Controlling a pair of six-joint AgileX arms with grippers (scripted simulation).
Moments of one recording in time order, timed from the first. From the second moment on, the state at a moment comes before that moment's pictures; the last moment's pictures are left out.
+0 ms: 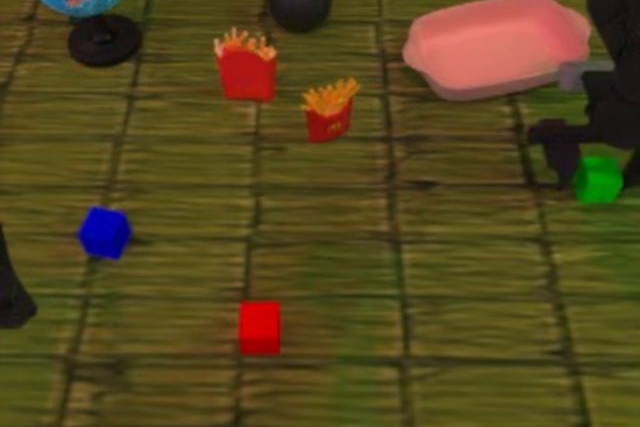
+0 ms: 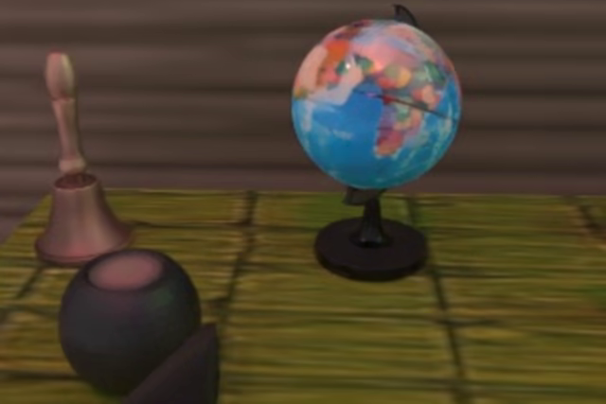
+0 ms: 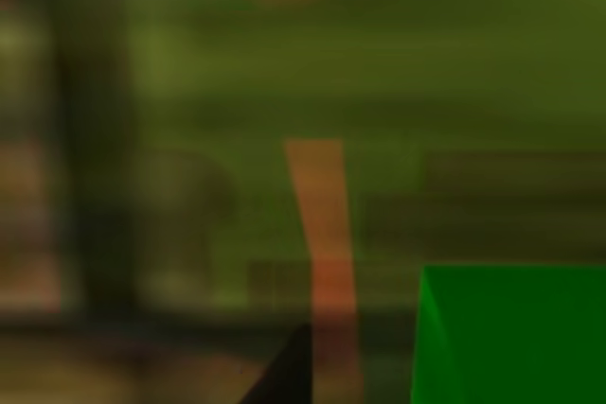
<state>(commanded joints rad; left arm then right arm) 0.02 0.00 0.00 0.00 0.00 0.00 0.11 2.26 1.62 -0.93 0.00 0.12</state>
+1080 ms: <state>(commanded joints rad) 0.02 0.00 0.00 0.00 0.00 0.00 0.11 2.22 1.68 -1.01 0.01 0.12</state>
